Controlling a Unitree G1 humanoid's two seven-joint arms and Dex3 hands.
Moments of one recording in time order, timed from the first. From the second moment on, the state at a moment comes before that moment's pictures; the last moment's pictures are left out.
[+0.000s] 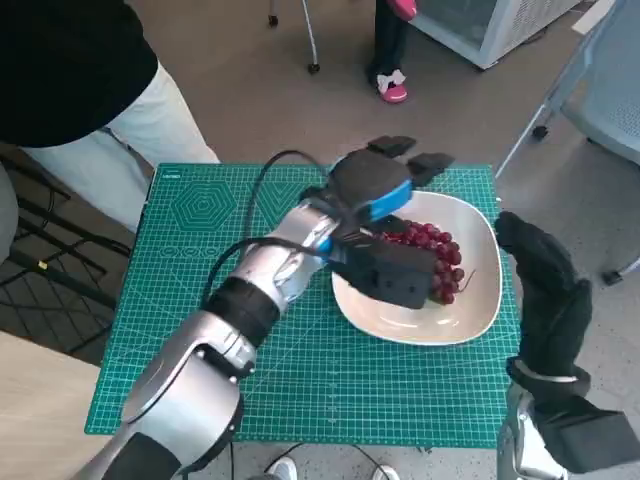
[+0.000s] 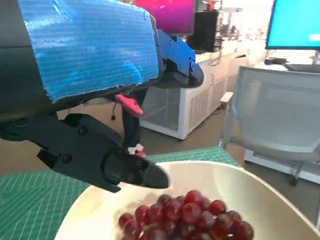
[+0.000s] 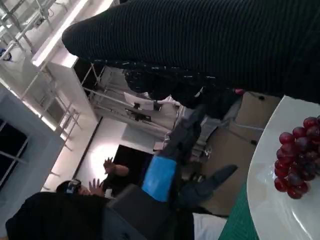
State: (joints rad) left arm -1.21 0.08 -0.54 1.16 0.71 -0.24 0.12; right arm -0.26 -0.13 -0.17 0.26 0.15 -0.70 0.18
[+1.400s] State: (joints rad) left arm -0.46 0.20 0.16 0.49 -0.40 -0.40 -0.49; right arm -0.29 -0.16 -0.11 0.19 0.26 -0.55 0.33
